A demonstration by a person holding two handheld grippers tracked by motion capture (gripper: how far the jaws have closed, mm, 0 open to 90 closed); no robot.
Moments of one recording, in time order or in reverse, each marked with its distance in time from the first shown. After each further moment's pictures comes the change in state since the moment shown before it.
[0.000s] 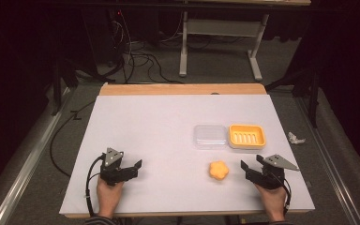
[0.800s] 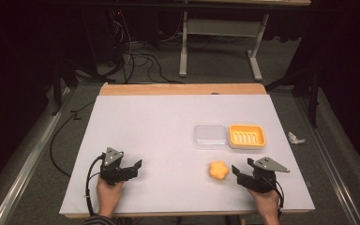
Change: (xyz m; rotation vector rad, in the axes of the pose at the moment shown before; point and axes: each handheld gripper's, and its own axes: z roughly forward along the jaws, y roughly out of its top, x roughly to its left) left arm 0.001 0.000 0.001 0.003 -0.007 -0.014; right arm 0.030 0.002 -0.001 0.044 0.053 -0.038
